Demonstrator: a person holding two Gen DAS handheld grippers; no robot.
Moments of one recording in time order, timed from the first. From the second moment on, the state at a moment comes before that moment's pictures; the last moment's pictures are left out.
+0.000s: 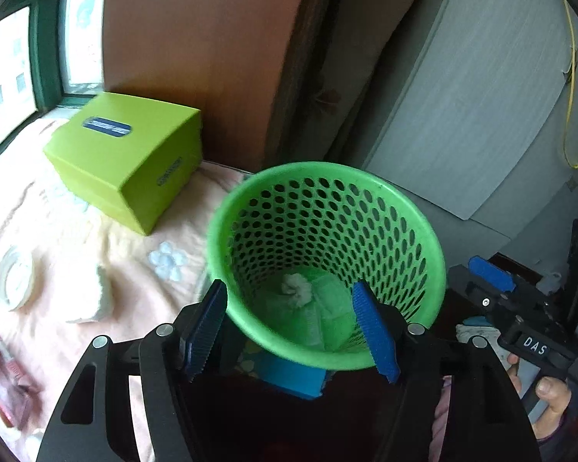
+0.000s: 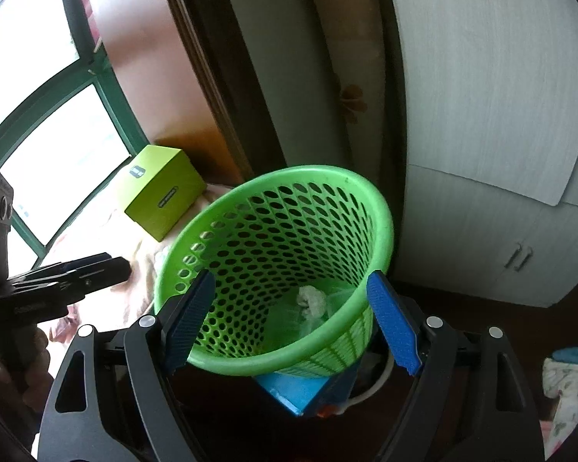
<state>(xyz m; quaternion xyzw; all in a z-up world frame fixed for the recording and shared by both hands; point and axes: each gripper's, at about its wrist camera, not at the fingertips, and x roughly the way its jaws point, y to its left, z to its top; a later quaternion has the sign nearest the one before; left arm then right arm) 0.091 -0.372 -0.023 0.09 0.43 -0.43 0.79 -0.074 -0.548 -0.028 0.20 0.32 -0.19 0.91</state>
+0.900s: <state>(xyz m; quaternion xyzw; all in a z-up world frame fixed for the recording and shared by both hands) 0.147 -0.105 -0.012 0.00 0.42 -0.21 0.88 0.003 -0.409 -0.016 0.13 0.35 -0.05 0.92</state>
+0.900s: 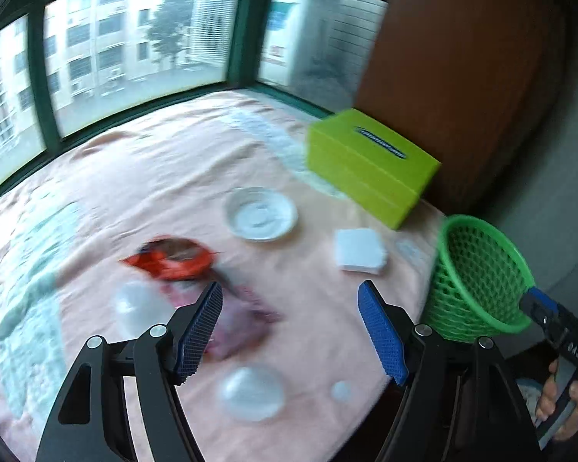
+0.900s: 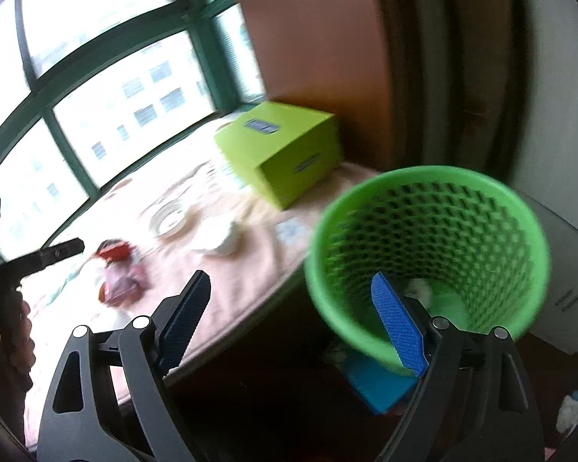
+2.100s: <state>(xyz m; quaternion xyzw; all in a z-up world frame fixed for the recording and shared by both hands) 0.129 0.074 -0.030 -0.10 0.43 -0.07 0.90 0.085 -0.173 -0.106 0.00 0.44 0.17 0.88</state>
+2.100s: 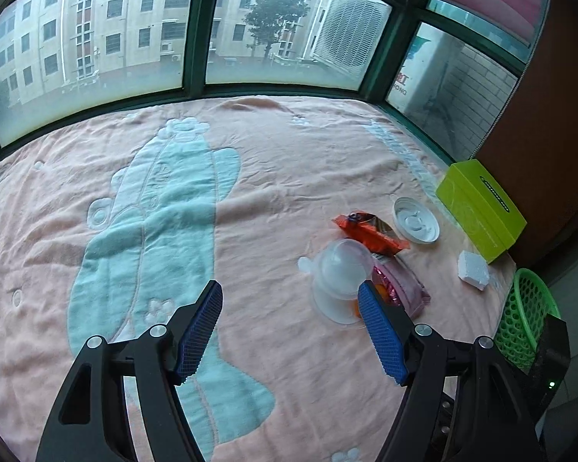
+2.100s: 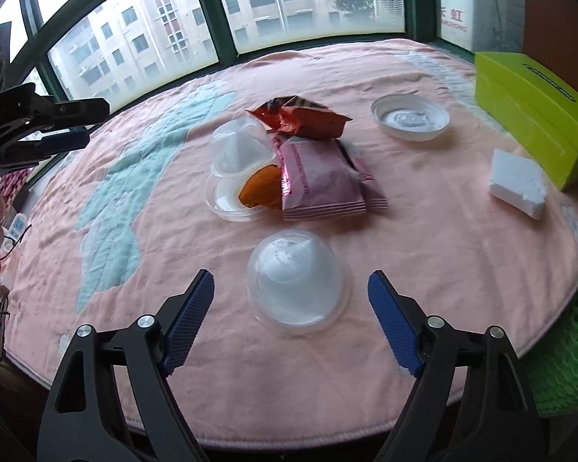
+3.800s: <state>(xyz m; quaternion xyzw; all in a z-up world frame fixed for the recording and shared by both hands) 0.267 -0.068 -0.104 0.07 0.51 -0.22 0.83 0.085 -0.281 -0.066 0.07 0.41 0.09 0.90</state>
